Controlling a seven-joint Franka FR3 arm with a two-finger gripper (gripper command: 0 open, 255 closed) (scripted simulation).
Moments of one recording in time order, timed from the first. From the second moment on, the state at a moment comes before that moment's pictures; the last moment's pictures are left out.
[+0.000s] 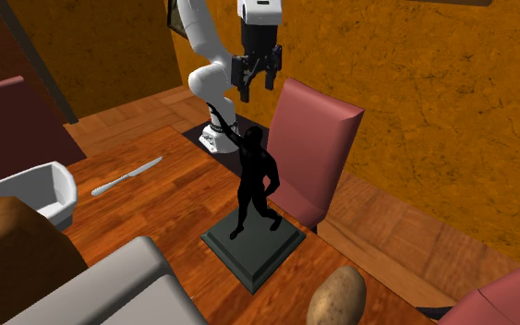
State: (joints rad) arm -0.06 -0.47 -0.29 -2.10 -0.15 1.62 -0.34
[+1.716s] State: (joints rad) arm -0.11 -0.05 -0.52 -1.75 -0.02 1.74 -0.68
